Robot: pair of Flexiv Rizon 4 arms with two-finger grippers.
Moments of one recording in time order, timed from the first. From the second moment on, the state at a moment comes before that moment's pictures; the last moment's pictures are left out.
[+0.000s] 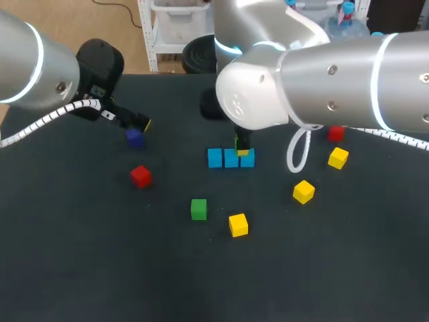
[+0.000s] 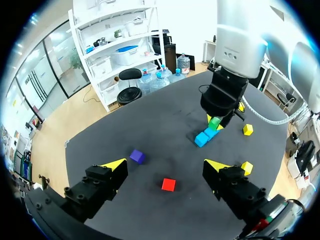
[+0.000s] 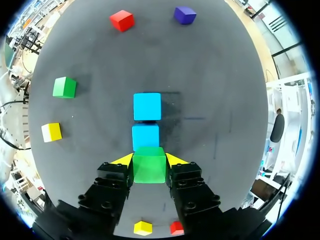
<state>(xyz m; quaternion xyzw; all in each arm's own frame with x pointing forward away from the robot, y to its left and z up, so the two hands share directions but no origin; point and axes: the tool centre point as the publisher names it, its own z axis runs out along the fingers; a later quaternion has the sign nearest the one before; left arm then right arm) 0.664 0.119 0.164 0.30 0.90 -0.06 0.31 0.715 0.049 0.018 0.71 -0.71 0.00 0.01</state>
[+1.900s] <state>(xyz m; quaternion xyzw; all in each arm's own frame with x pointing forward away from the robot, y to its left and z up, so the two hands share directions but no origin) 0.664 0.119 0.164 0.30 0.90 -0.06 0.31 0.751 -0.035 0.110 0.61 -0.78 -0.05 -0.12</state>
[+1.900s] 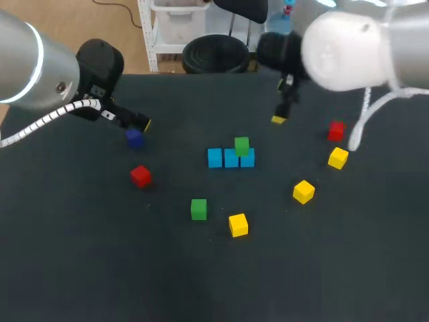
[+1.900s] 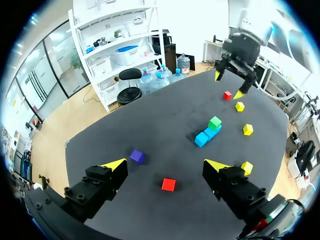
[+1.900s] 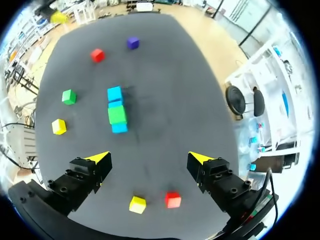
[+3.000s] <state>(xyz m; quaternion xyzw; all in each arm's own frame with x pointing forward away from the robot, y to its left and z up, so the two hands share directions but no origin) 0.664 0.119 0.164 0.30 0.90 -0.06 0.31 0.708 0.023 0.072 0.70 -0.69 -0.08 -0.13</state>
